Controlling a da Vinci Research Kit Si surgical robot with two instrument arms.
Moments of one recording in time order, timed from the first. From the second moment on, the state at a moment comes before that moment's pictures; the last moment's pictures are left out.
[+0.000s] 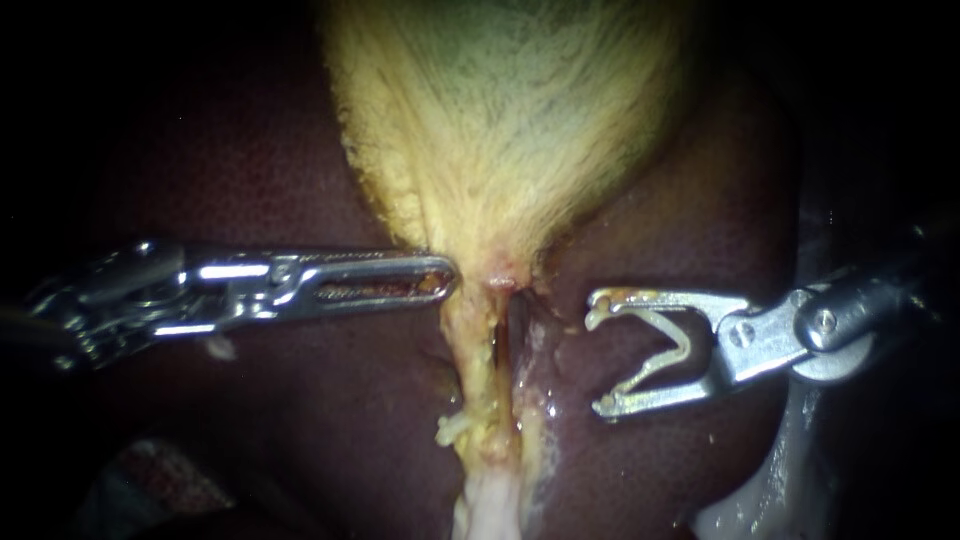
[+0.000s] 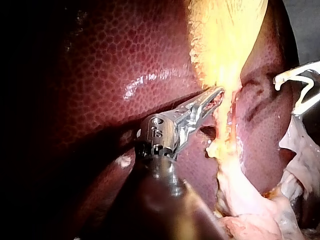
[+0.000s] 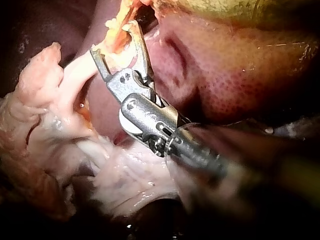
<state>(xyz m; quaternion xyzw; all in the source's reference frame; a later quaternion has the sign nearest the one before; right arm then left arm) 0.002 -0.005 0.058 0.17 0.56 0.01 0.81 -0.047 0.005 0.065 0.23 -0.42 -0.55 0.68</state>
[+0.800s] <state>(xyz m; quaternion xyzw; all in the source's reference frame) 0.013 -0.010 0.066 0.21 0.56 0.05 0.80 -0.041 0.004 0.062 0.23 -0.42 -0.55 0.69</state>
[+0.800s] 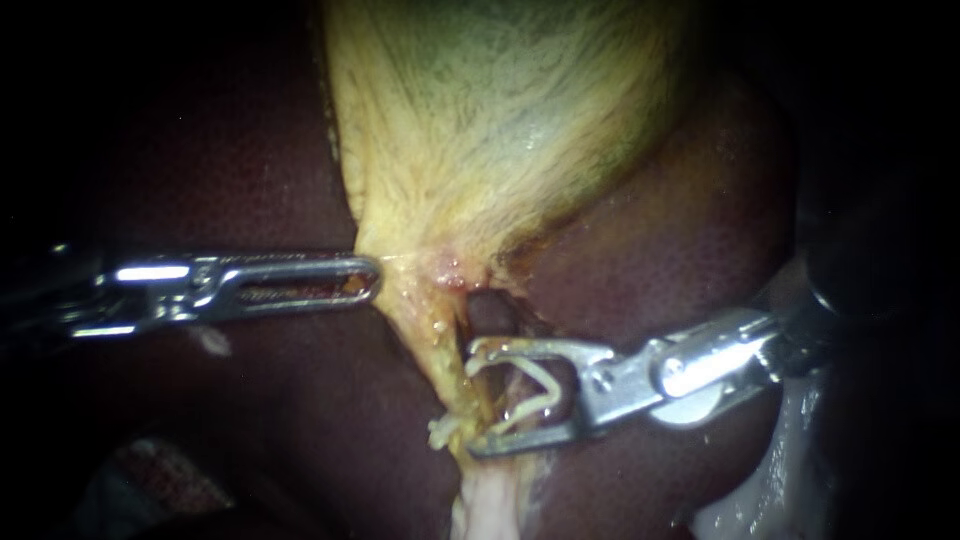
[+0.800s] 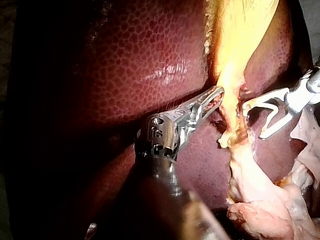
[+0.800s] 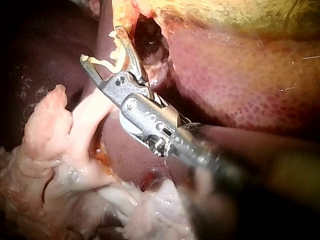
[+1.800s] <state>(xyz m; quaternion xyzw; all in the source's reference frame) 0.016 -0.010 0.074 0.21 0.49 0.05 0.85 -0.042 0.004 0.061 0.23 -0.42 -0.55 0.68</state>
